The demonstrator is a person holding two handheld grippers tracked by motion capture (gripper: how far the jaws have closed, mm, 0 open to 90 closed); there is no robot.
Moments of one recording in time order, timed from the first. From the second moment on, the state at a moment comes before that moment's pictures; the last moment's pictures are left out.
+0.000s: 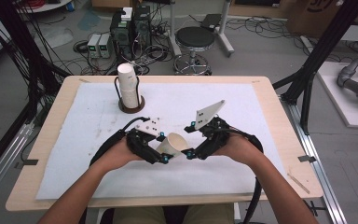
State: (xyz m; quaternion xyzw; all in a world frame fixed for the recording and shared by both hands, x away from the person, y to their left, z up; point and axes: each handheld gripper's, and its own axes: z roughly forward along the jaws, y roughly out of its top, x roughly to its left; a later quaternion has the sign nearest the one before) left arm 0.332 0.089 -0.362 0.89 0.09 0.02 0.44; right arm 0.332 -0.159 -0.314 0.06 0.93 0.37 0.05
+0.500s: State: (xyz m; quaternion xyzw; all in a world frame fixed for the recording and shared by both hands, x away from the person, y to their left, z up) left arm 0.327 0.131 -0.382 0.85 0.16 0.06 0.50; right arm 0.330 -0.210 -0.338 0.16 0.87 0.45 0.09
